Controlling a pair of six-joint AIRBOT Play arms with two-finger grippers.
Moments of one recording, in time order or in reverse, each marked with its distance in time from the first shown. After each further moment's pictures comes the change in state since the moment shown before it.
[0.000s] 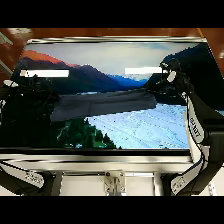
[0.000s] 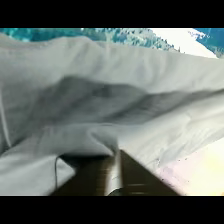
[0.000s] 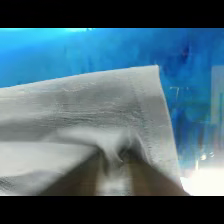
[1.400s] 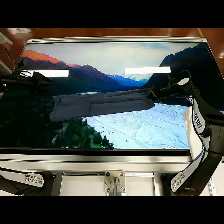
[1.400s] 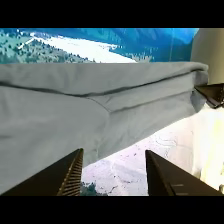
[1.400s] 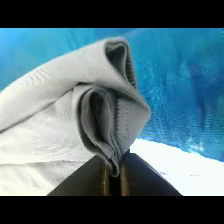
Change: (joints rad) left arm 0.024 0.121 0.118 -0.123 -0.137 0.019; right arm -0.167 -0.145 0.007 0.443 0.197 -0.026
